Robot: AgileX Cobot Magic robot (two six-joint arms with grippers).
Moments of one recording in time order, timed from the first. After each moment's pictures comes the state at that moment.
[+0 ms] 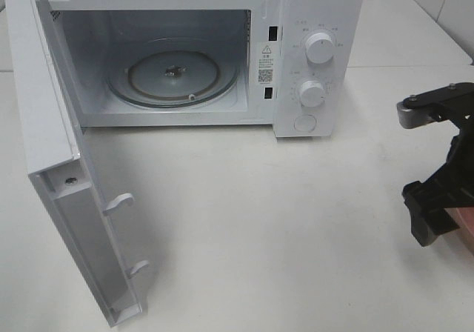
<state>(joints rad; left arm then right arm) -0.02 -0.01 -0.52 -0.13 1.09 0.04 0.25 1.49 -0.76 -0.17 0.81 0.17</state>
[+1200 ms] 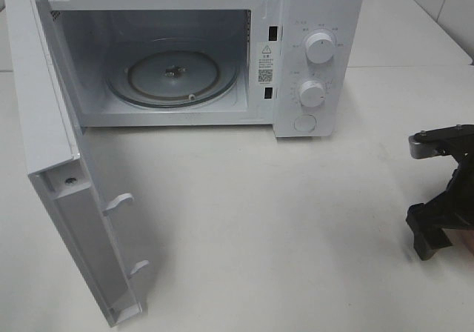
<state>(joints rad) -0.02 -0.01 -0.52 -0.13 1.09 0.04 0.08 1.72 -0.68 -0.17 0.51 0.14</state>
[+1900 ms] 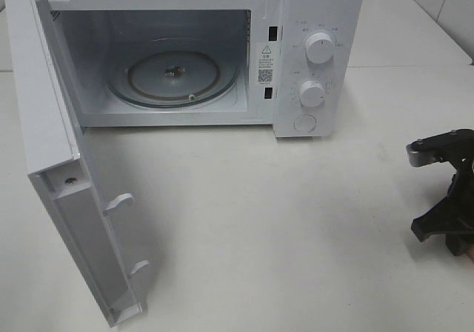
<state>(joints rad) -0.02 -0.01 -0.52 -0.13 1.09 0.04 0.08 1.78 -0.69 -0.28 0.49 0.17</state>
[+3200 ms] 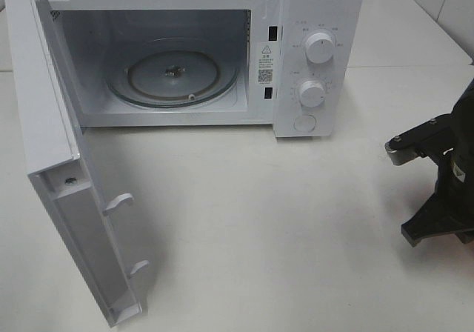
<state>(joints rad) -0.02 -0.01 -0.52 -0.13 1.09 0.04 0.33 1.67 -0.68 -0.56 0.67 0.53</state>
